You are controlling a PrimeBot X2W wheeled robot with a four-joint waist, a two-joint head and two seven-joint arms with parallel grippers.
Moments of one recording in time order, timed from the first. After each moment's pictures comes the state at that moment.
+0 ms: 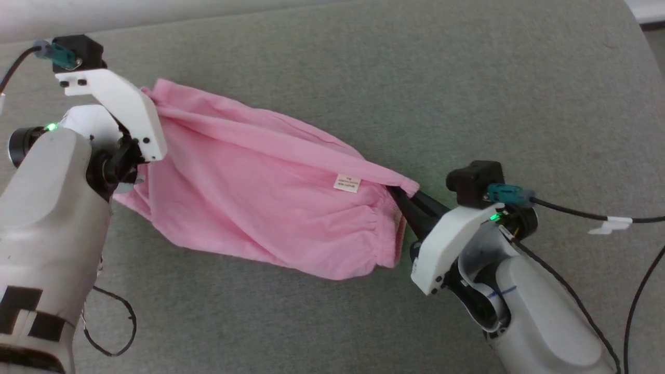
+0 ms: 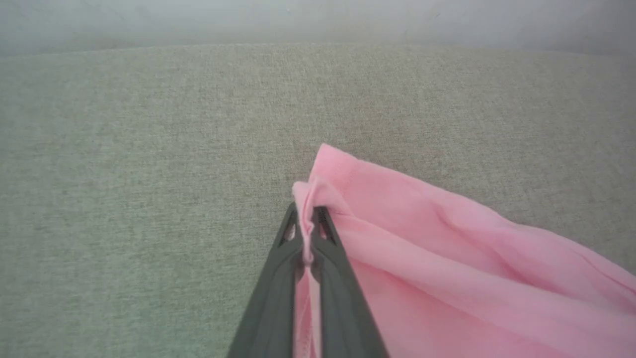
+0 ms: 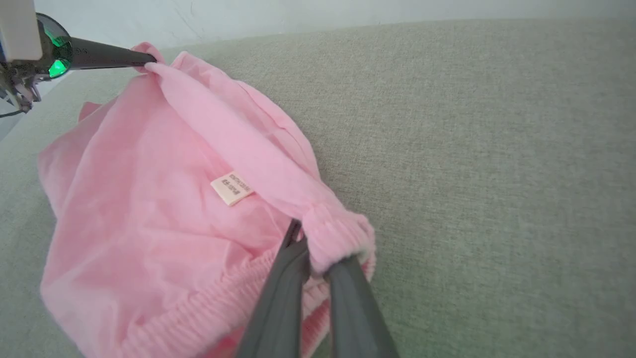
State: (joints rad) left arm -0.93 0.45 -0.47 0.73 -0.73 0.09 0.43; right arm -0.39 -0.06 0.36 0.24 0.39 0.13 0.20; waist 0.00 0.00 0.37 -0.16
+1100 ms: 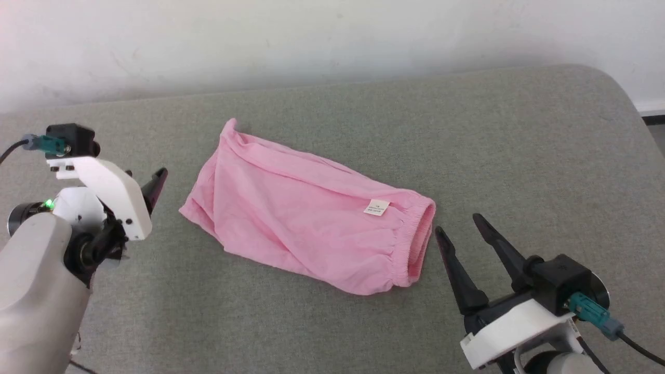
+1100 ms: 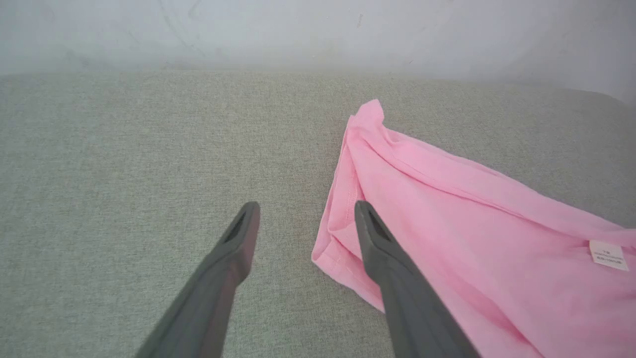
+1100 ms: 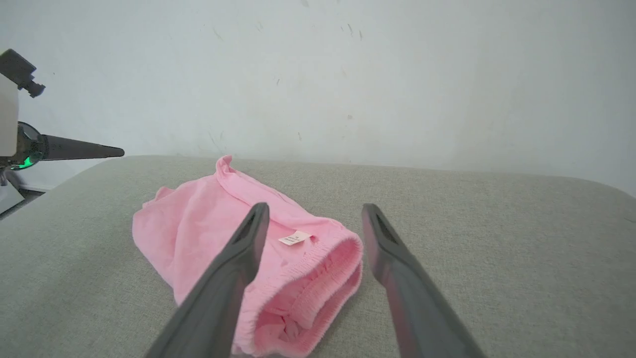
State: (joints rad) left arm -0.63 0.55 -0.42 0.55 -0.83 -0.01 0.34; right arm 0.00 -0.07 0.21 -0.09 0.19 0.13 -0.03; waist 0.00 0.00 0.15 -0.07
